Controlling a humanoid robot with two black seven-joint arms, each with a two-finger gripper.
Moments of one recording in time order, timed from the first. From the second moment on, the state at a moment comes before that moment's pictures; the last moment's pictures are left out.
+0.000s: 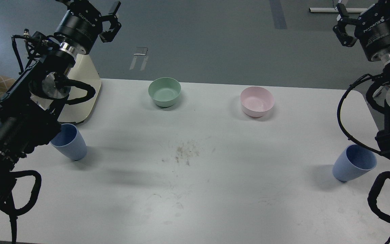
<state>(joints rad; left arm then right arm) -0.83 0.33 -1.11 -0.75 0.38 -0.40 -0.28 0.79 -0.14 1.71 0.80 -0.84 0.49 0.01</state>
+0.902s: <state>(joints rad) -0.82 0.37 -1.13 -0.77 0.37 -0.44 -0.28 0.76 -0.16 1.70 0.83 -0.83 0.49 0.02</state>
